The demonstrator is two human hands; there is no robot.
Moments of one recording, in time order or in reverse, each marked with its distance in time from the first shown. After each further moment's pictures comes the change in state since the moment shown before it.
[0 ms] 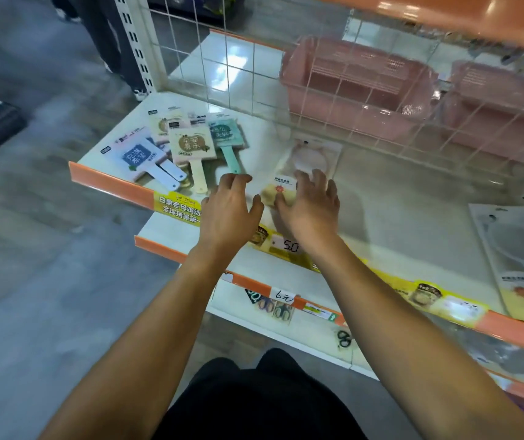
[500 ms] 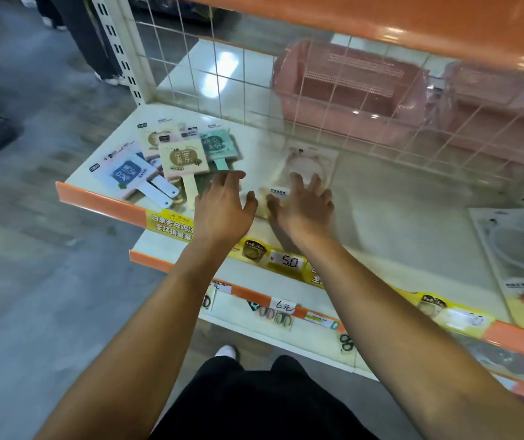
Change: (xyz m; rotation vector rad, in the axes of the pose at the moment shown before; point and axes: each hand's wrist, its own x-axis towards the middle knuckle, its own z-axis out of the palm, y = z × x) left_hand 0.036 -0.004 0.002 -0.017 0.009 0.014; right_hand 0.035 -0.009 0.009 -0.032 -0.117 0.127
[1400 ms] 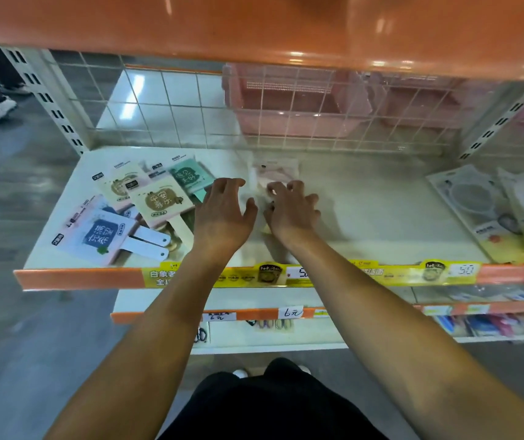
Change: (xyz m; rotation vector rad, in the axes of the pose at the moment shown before) left_hand 0.056 -0.023 0.001 -0.121 -0.202 0.249; right_hand 0.010 -0.039 0.002 0.084 0.086 0.268
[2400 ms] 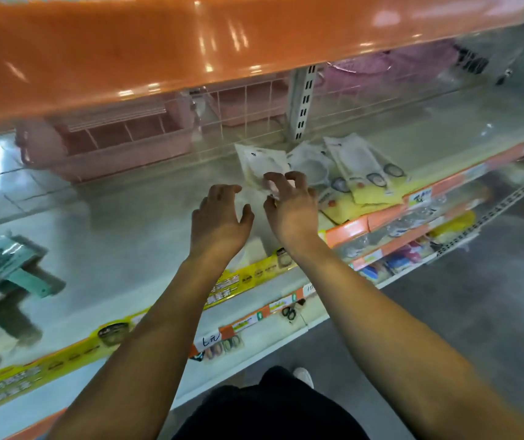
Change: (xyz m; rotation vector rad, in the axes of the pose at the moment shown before) left_hand -0.001 0.220 0.132 -0.041 -0.214 0.344; right_hand -0.006 0.248 -0.110 0.106 0.591 0.121
